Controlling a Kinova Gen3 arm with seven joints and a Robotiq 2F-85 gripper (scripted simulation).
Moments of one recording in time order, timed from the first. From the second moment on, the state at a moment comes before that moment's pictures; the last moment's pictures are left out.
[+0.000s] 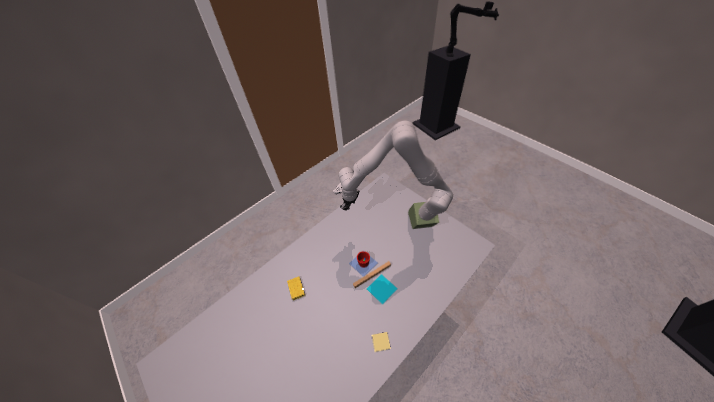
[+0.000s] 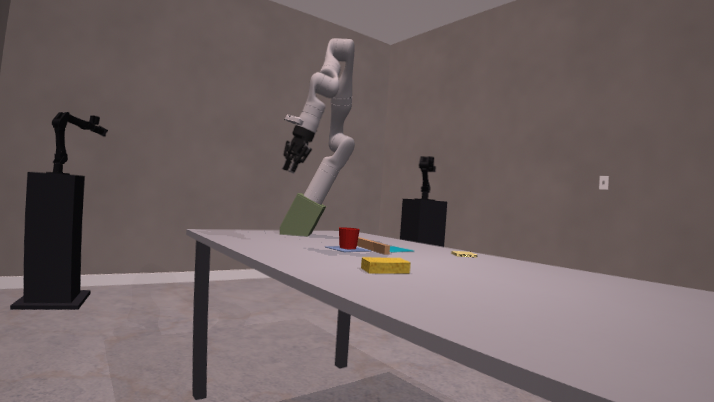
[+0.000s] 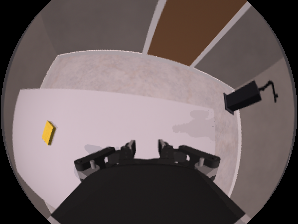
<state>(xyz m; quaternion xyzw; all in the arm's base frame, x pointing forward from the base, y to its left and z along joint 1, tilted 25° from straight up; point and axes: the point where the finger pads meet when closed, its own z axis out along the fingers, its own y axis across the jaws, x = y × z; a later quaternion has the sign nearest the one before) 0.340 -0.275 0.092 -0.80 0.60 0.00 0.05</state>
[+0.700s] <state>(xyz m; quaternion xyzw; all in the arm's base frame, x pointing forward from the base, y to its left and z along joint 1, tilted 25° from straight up) 0.433 -0.041 0.049 -0.67 0.71 0.06 0.20</state>
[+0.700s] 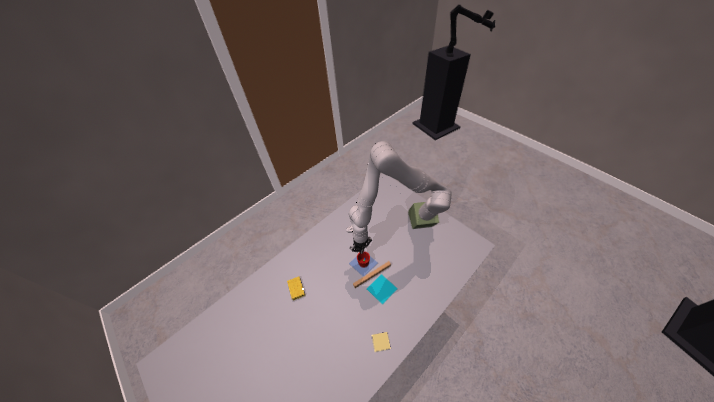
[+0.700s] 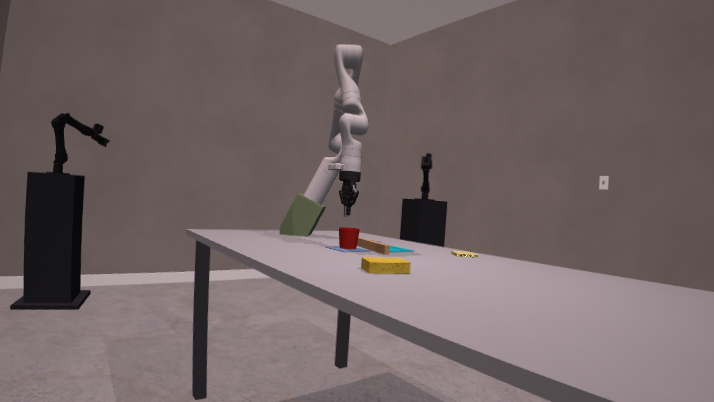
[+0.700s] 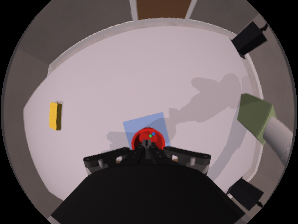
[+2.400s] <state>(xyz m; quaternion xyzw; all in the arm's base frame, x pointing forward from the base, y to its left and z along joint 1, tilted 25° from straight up) 0.432 -0.025 0.044 -0.68 0.70 0.06 0.20</state>
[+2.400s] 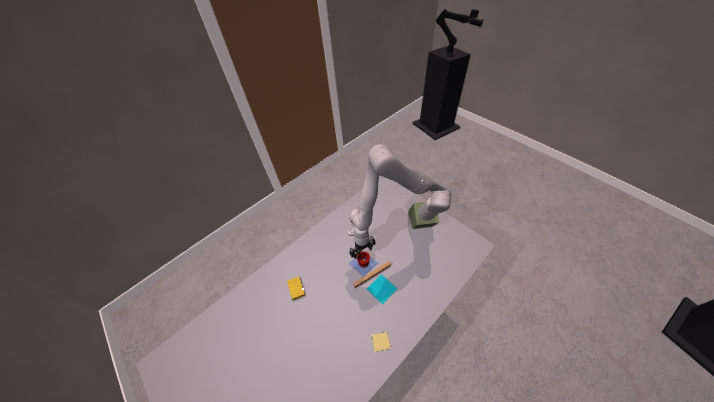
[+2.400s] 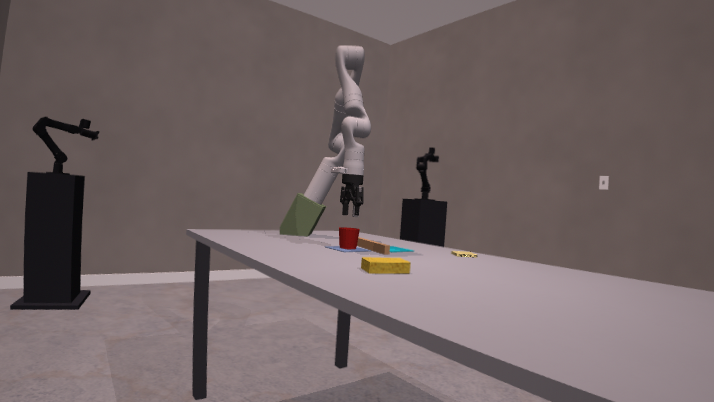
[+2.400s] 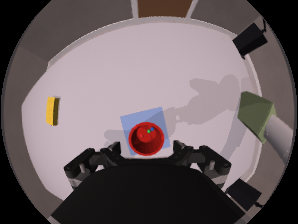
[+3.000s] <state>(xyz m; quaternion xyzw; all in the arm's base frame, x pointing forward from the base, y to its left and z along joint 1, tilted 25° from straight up) 0.436 -0.025 0.035 -0.67 0.71 0.06 0.20</state>
